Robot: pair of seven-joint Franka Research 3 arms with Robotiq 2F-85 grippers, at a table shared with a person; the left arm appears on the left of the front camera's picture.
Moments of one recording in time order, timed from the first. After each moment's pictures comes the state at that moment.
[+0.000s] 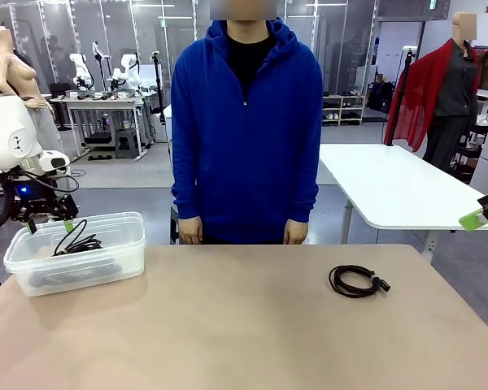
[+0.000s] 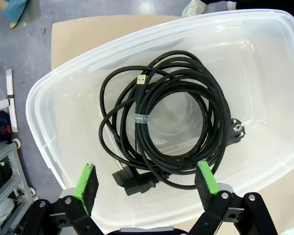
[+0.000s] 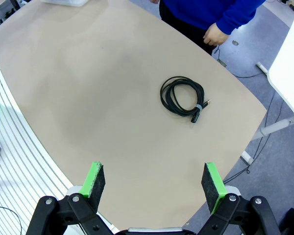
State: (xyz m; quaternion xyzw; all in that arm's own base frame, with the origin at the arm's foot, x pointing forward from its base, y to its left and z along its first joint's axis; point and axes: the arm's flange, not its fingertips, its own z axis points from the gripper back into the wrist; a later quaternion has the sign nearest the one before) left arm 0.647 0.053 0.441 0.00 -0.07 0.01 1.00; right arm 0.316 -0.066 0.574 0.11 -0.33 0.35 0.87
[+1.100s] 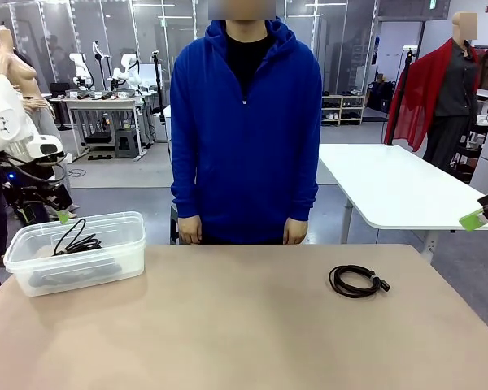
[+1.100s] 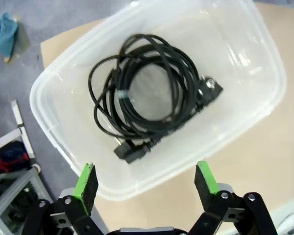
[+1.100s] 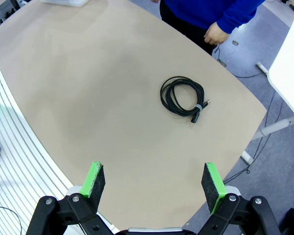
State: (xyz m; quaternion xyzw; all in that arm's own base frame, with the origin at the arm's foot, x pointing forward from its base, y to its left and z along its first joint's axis) left arm 0.607 0.042 0.492 -0.01 -0.08 -0.12 0.99; right arm 0.316 -0.066 0.574 0.11 -0.33 0.35 0.87
